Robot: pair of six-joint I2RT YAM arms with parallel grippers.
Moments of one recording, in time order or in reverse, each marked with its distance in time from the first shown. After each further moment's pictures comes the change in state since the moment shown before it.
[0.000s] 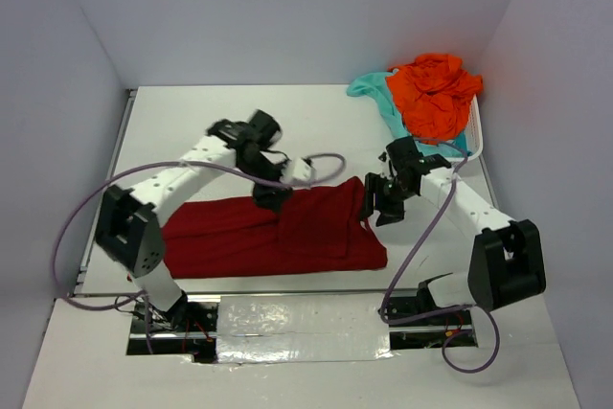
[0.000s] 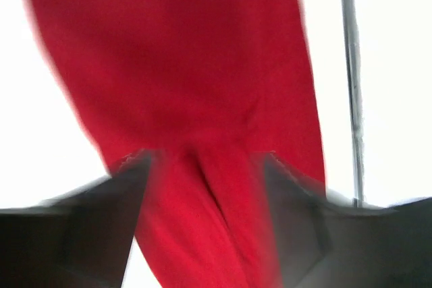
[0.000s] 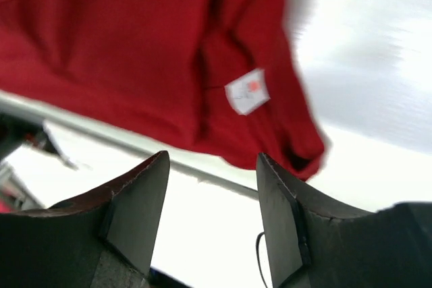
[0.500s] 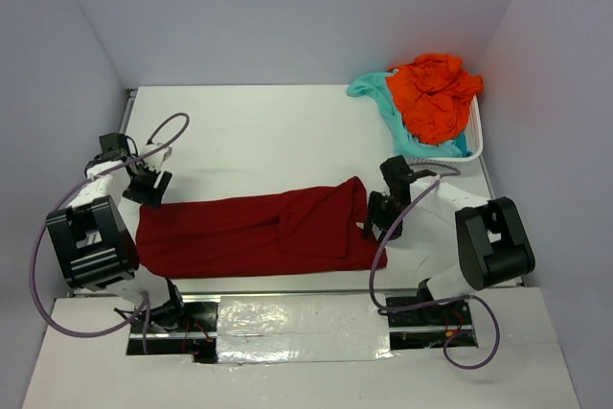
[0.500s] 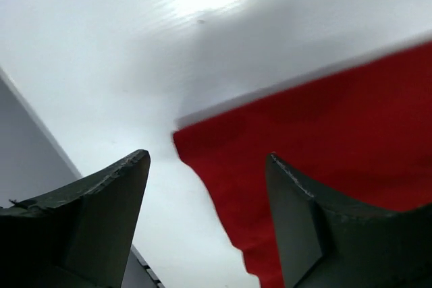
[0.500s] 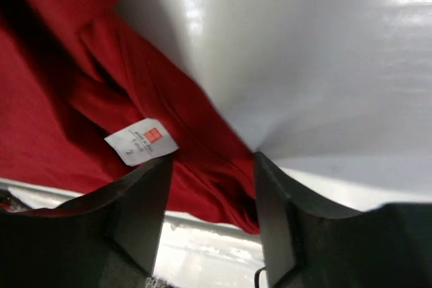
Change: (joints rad) left arm 1.009 -0.201 -0.495 0.465 -0.468 -0.328; right arm 0.003 0.095 -0.193 0.182 0.143 0.167
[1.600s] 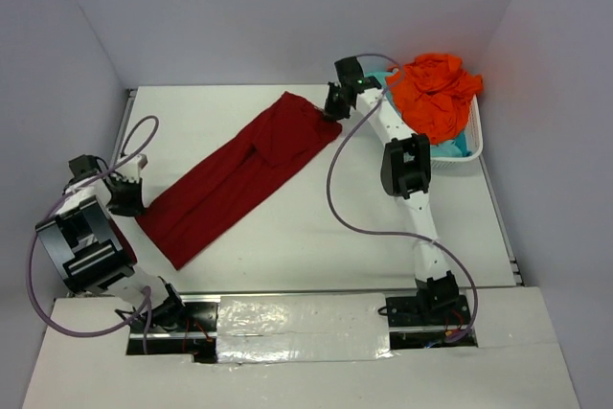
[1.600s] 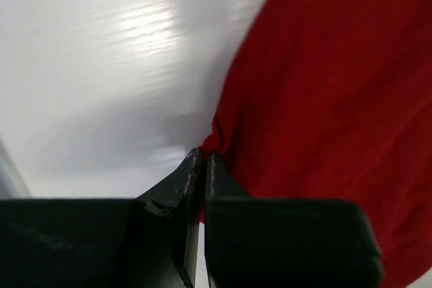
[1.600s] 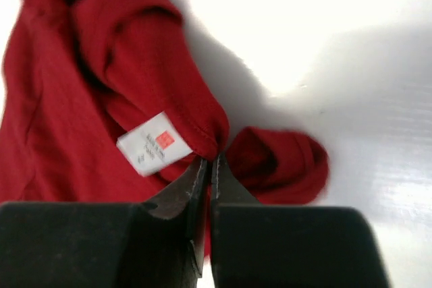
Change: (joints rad) left arm 0.256 0.007 -0.115 0.123 0.238 -0.027; right arm 0.027 1.146 1.768 -0.123 0.081 -0.086
